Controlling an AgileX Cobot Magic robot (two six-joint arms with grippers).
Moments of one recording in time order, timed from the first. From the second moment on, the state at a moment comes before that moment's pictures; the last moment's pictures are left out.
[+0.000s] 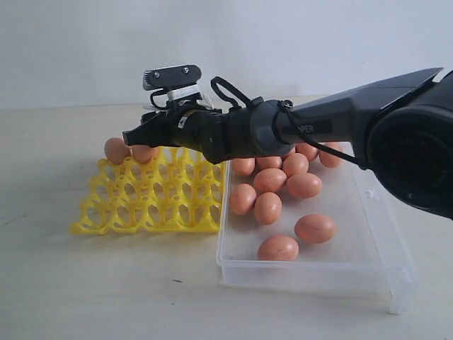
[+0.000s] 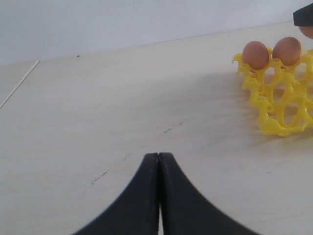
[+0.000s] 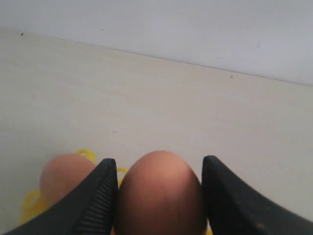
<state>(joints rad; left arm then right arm) 0.04 0.00 0.00 0.10 0.39 0.03 0.68 2.37 -1.67 0.26 -0.20 -0.09</state>
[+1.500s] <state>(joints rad) 0.04 0.00 0.00 0.10 0.39 0.03 0.66 1.93 -1.63 0.09 0.59 -0.03</state>
